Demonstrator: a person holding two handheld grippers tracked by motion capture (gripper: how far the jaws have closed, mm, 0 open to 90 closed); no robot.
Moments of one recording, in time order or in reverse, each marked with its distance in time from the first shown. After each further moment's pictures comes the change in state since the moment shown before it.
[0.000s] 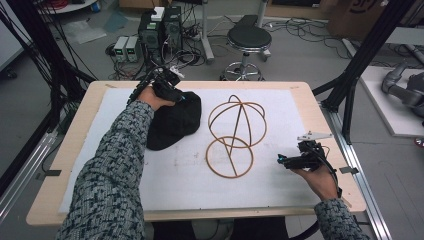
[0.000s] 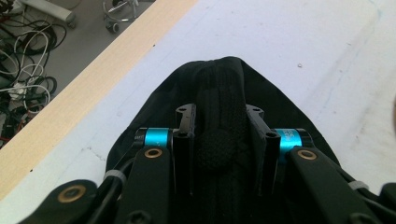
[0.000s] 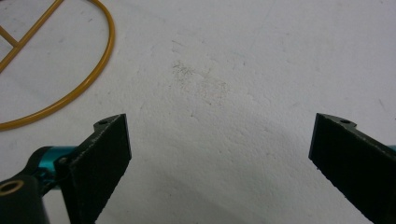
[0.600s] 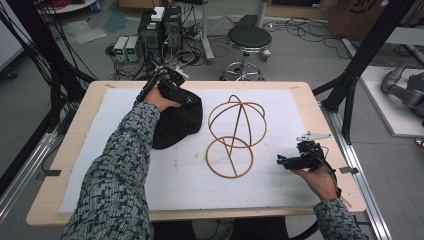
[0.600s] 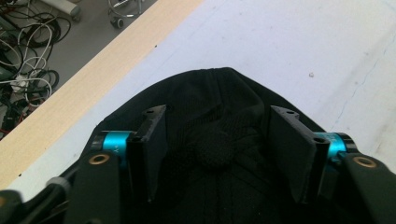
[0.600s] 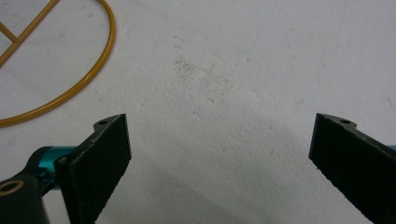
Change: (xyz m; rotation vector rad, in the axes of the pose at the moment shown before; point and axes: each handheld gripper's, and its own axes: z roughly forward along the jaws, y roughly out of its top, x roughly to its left) left arm -0.002 0.005 0.021 0.015 0.024 -0.032; right arm 0.000 -0.001 0.003 0.004 0.007 -0.003
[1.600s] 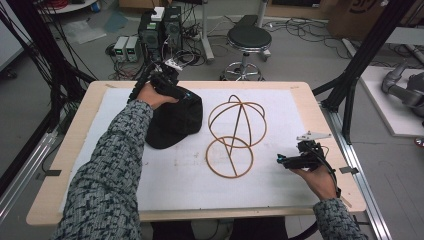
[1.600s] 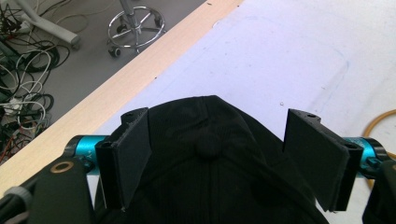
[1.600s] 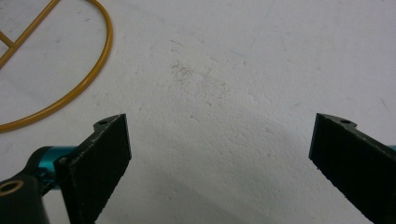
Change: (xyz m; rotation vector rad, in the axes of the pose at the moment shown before) left arm 0.001 0.007 -0.034 -0.128 -0.033 -0.031; right arm 0.000 0.001 -0.001 -0.005 -0.011 0.003
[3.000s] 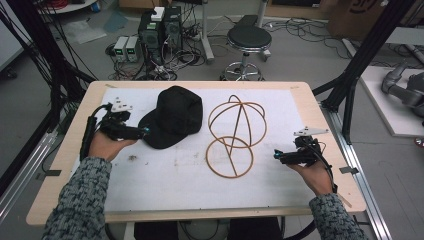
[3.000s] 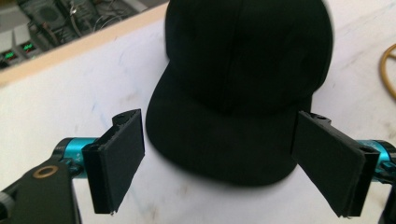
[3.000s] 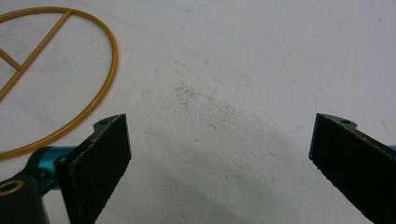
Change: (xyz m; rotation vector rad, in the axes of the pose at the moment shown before) left arm -0.038 -0.125 -0.109 -0.032 0.238 -0.144; right arm 0.005 0.015 0.003 -0.015 -0.005 0.004
